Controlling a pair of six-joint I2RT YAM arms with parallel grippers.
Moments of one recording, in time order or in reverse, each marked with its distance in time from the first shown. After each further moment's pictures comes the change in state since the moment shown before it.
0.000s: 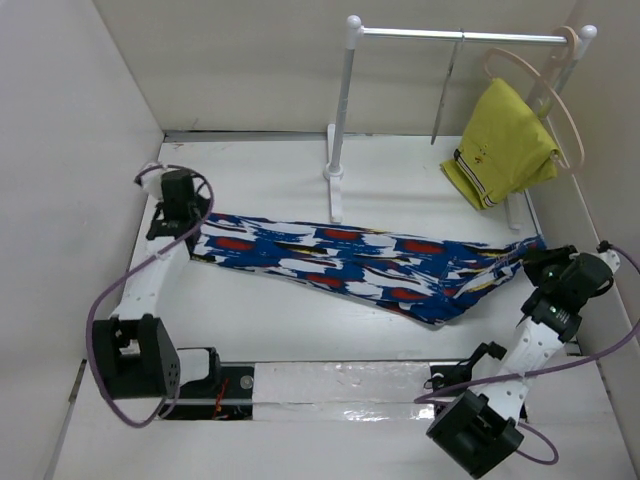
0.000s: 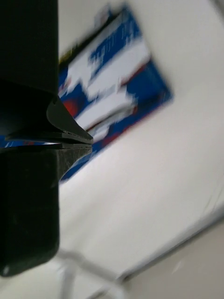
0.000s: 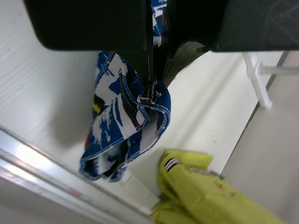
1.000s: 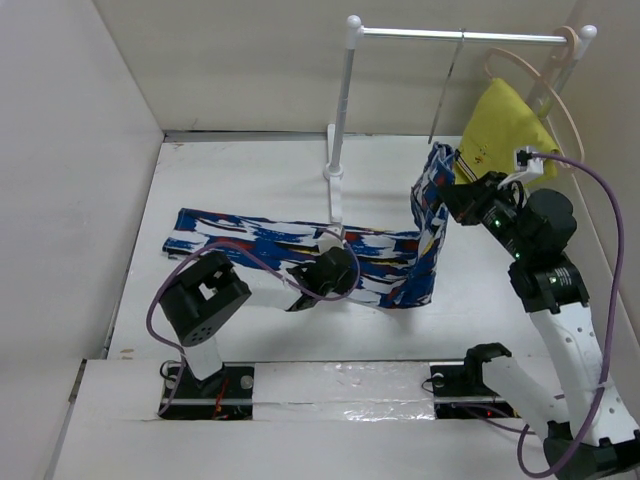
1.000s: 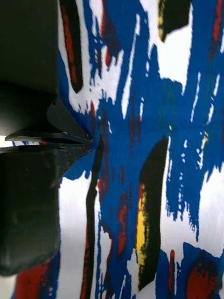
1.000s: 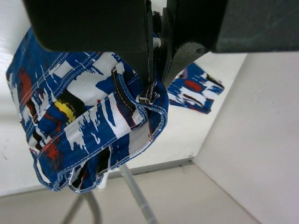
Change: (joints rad) left arm -1.050 0.435 -0.181 0.520 0.028 -0.075; right arm 0.969 0.156 0.479 0.011 0.095 -0.056
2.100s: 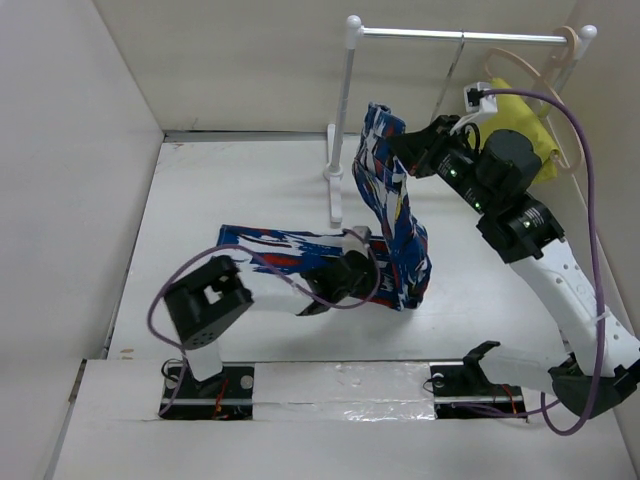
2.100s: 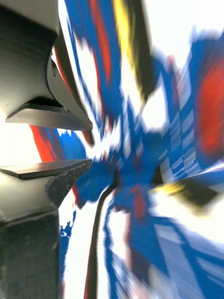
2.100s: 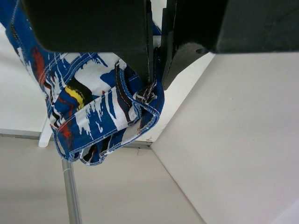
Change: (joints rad) left arm -0.125 0.079 0.125 0.086 0.053 0.040; right arm 0.377 0.373 0.465 0.034 0.217 -0.053
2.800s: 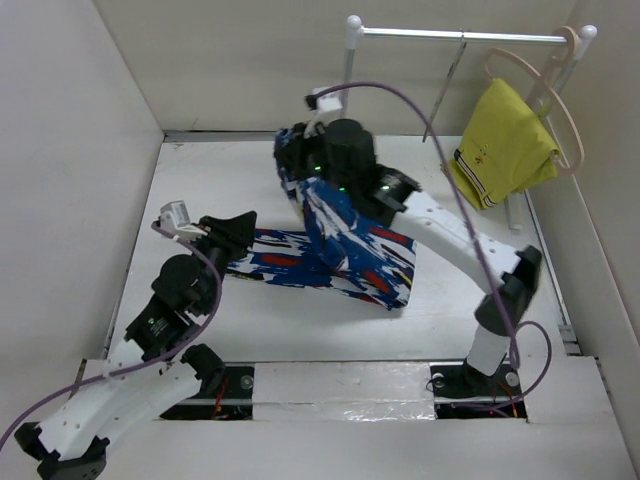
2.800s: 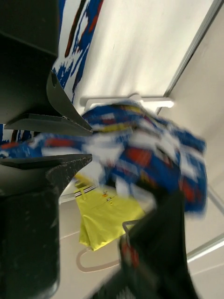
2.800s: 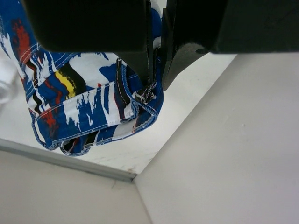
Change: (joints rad) left arm 0.364 -1.237 -0.174 -0.463 -0.275 0.040; right arm 0.307 0.557 0.356 0.050 0.164 -0.106
